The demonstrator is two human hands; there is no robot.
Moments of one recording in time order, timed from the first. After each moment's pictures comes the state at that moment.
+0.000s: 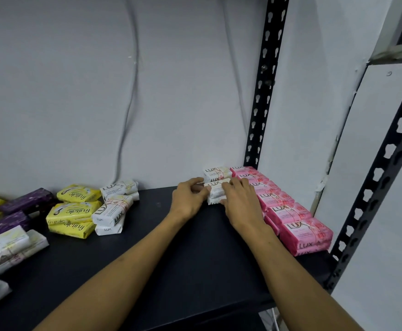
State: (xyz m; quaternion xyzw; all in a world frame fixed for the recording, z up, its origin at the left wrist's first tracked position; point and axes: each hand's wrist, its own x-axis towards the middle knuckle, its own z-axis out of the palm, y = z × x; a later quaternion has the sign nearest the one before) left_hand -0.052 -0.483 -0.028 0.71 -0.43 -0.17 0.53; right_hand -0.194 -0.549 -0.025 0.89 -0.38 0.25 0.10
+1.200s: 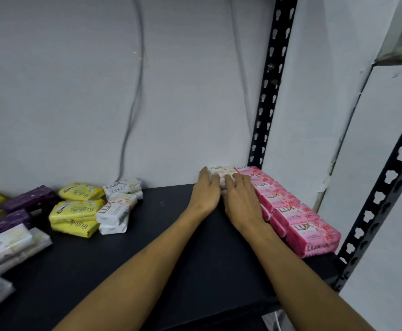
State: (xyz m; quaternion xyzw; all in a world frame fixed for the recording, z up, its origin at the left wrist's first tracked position) left_hand -0.078 -0.503 -0.016 0.67 -0.46 -0.20 0.55; right_hand -0.179 -0.557 -0.033 0.88 -0.37 0.29 0.10
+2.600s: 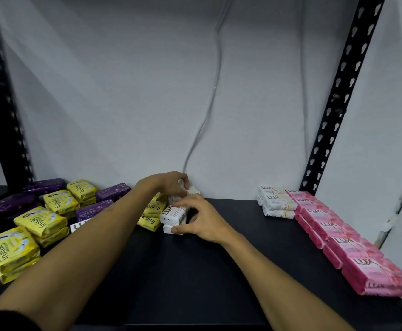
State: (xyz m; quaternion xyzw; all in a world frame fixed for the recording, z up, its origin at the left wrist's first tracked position) left_hand 0.128 -0.381 0.045 0.83 -0.51 -0.14 0.16; right_hand -0.046 -0.441 -0.025 0.90 -0.06 0.22 -0.37
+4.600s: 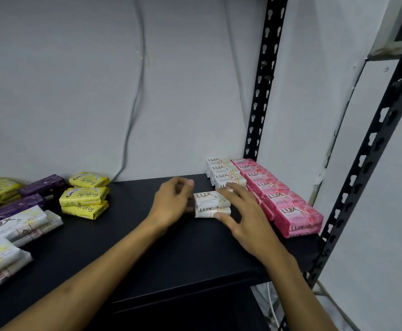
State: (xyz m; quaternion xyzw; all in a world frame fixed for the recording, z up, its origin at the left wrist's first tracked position) left_hand -0.067 -0.399 -0.023 0.65 -0.41 -0.22 0.60; right_hand -0.258 -0.482 -0.044 0.88 -0.23 0.36 -0.19
